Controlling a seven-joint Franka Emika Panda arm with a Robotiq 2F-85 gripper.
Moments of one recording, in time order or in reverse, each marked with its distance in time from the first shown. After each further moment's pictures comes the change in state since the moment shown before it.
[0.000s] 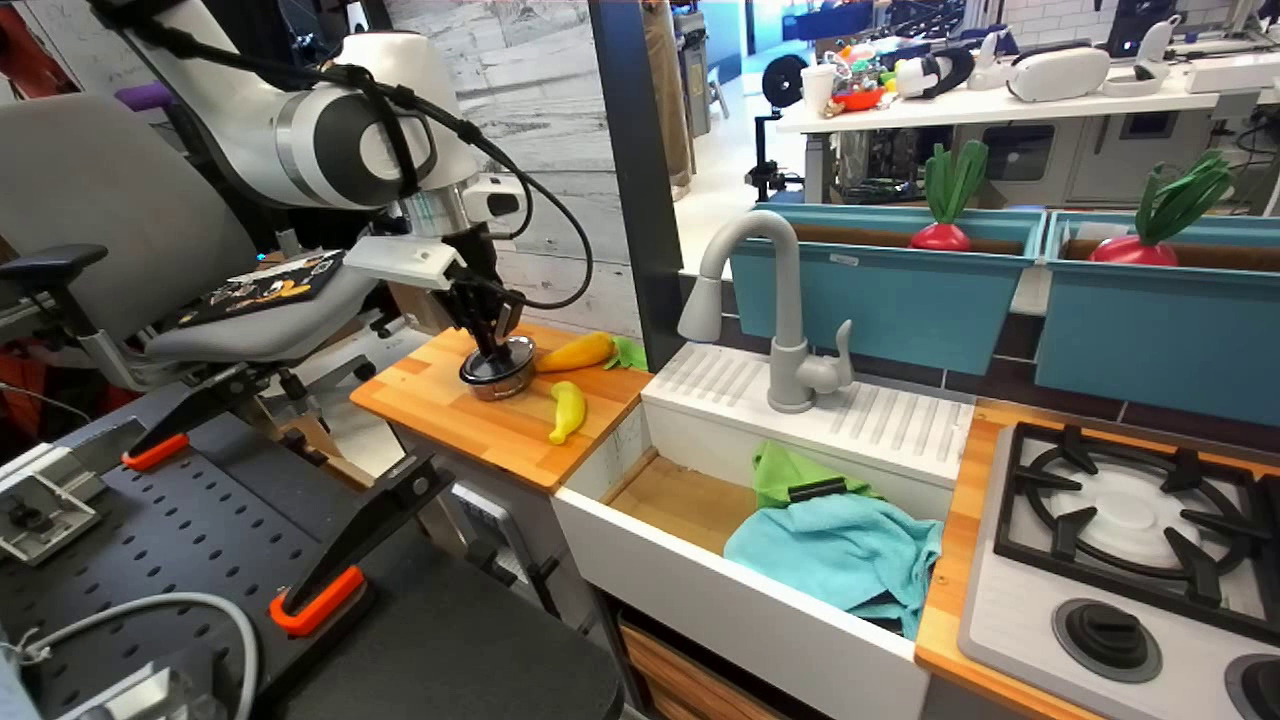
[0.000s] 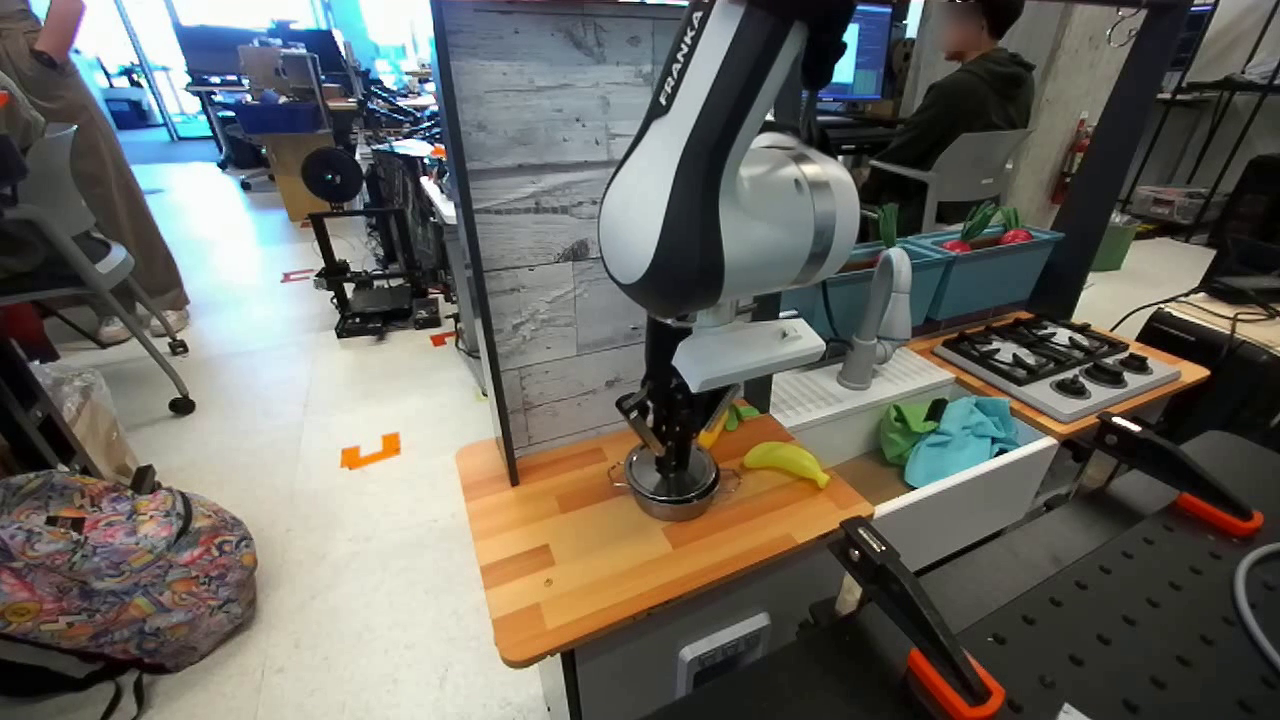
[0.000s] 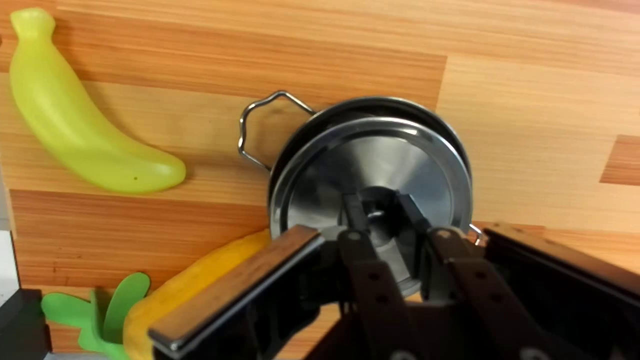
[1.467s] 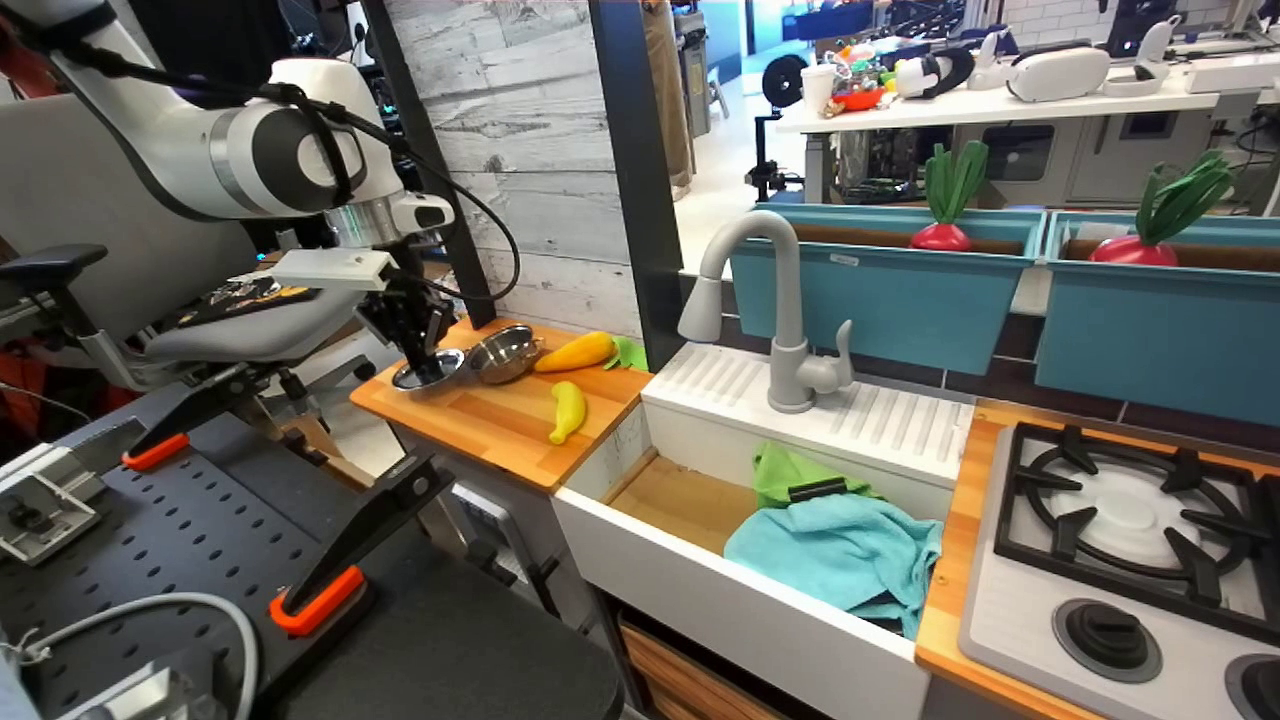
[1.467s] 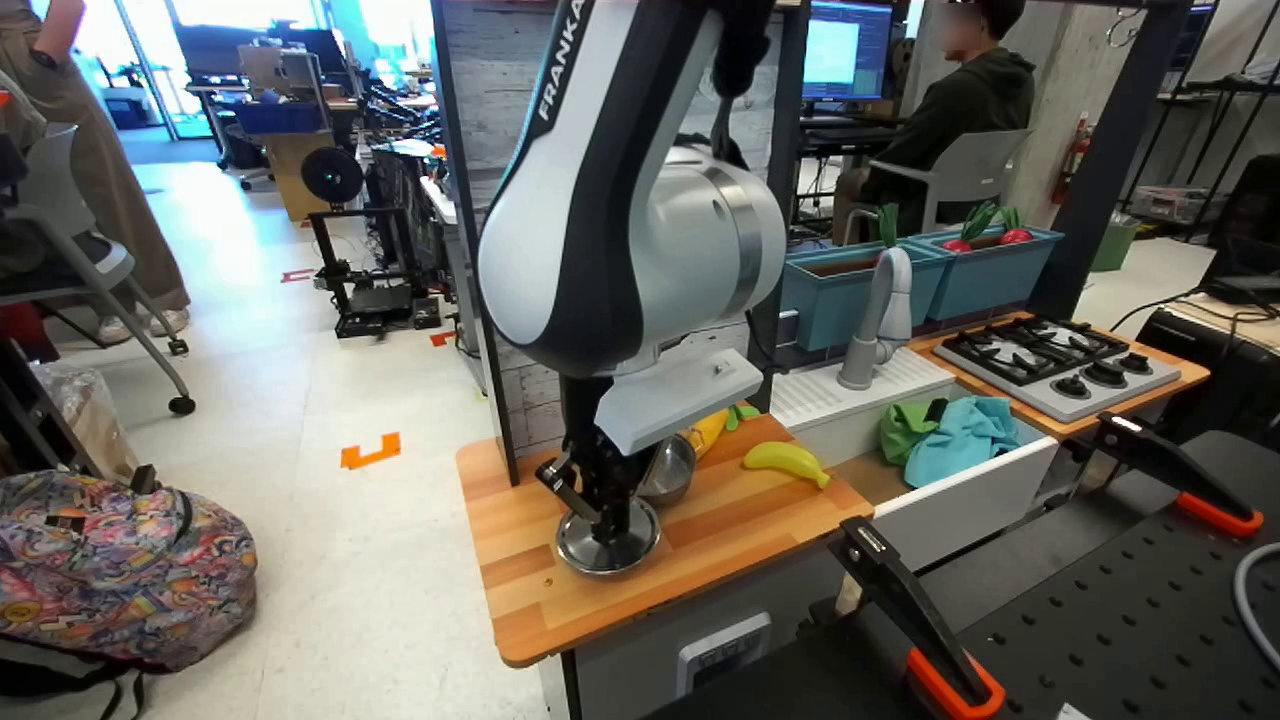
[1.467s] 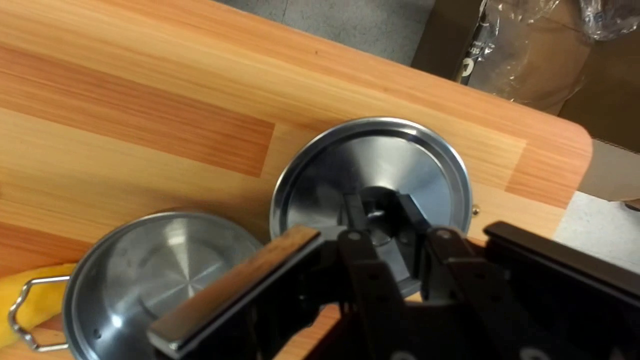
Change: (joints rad) arm 0.149 0.000 0.013 -0.008 -0.038 -0.064 0.000
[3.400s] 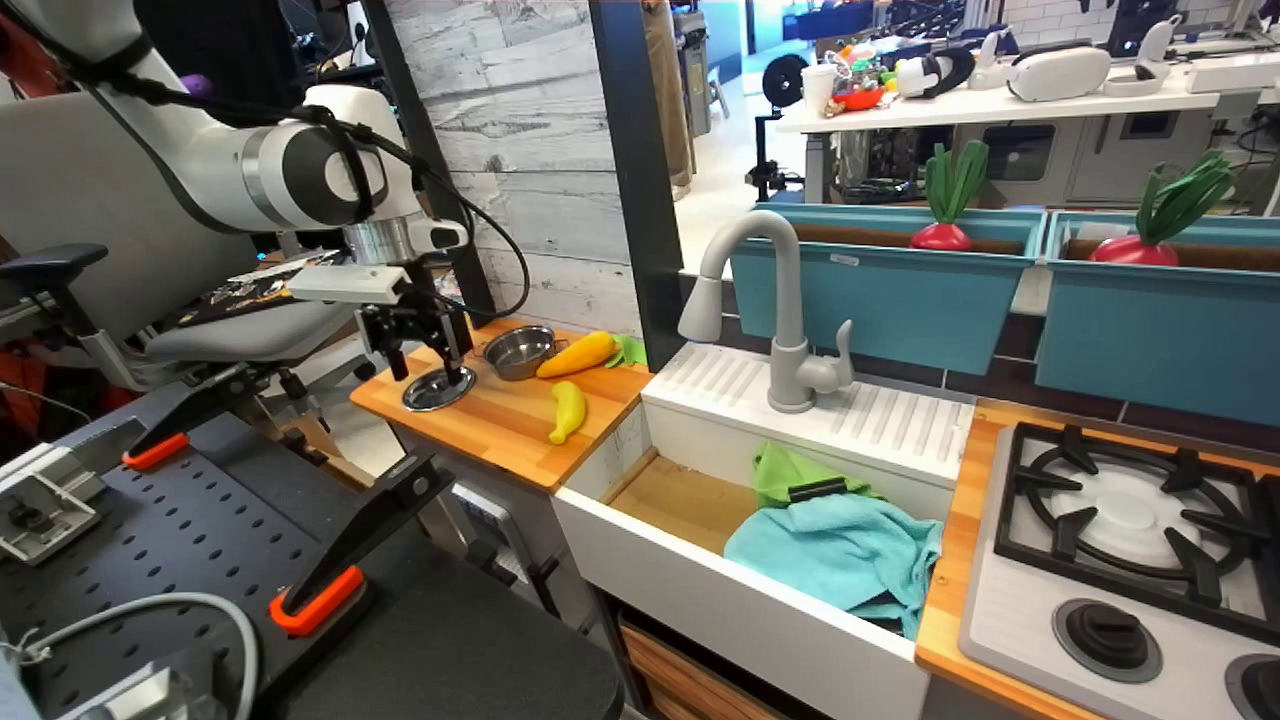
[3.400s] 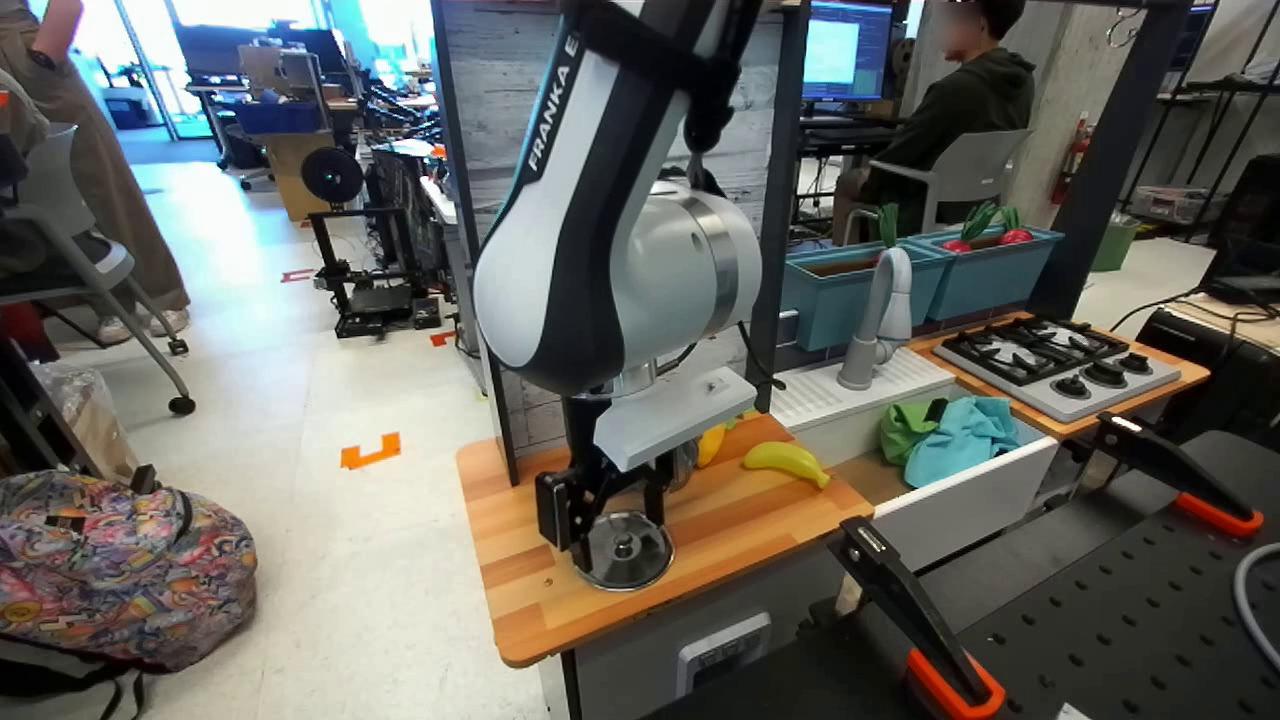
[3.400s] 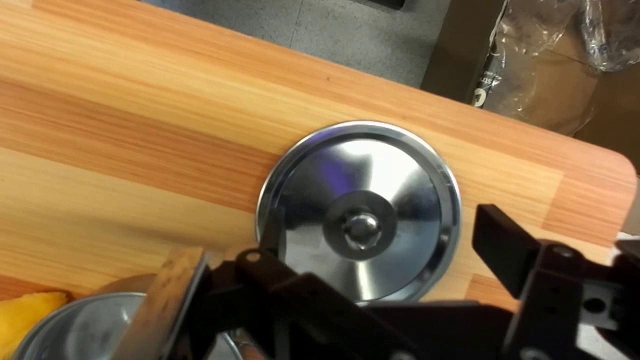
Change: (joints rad) arm 0.003 0.079 -0.009 0.102 -0.002 -0.117 0.010
